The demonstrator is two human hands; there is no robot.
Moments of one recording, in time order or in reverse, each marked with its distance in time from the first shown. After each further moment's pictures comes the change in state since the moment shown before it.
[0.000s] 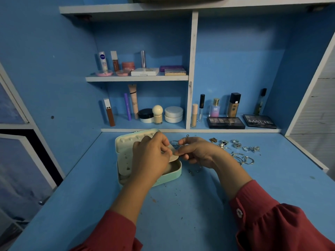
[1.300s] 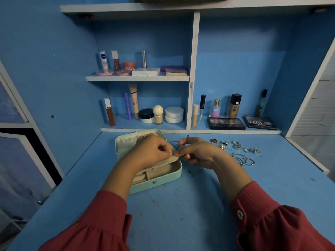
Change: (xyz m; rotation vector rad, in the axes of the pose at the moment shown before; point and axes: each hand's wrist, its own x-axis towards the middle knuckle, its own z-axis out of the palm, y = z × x) left_hand 0.029 -0.008 -0.021 -0.037 -0.446 0.051; right_hand -0.001 -0.001 0.002 0.022 0.013 0.011
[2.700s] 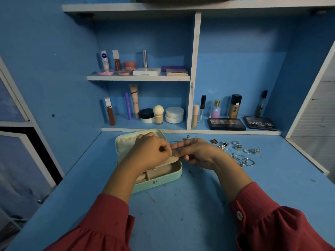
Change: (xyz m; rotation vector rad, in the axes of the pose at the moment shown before) left_hand -0.006 0.004 0.001 0.182 0.084 0.042; right_hand 0.005 0.004 -0.001 -0.049 -0.020 -0.055
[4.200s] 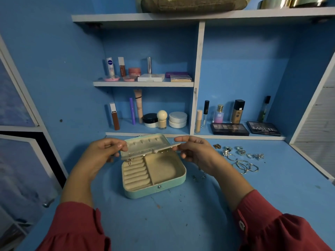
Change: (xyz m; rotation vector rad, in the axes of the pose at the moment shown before) left_hand -0.024 -0.122 -0.029 -0.835 0.207 -0.393; right_hand 0.002 -0.002 0.011 0.155 0.076 -0.227
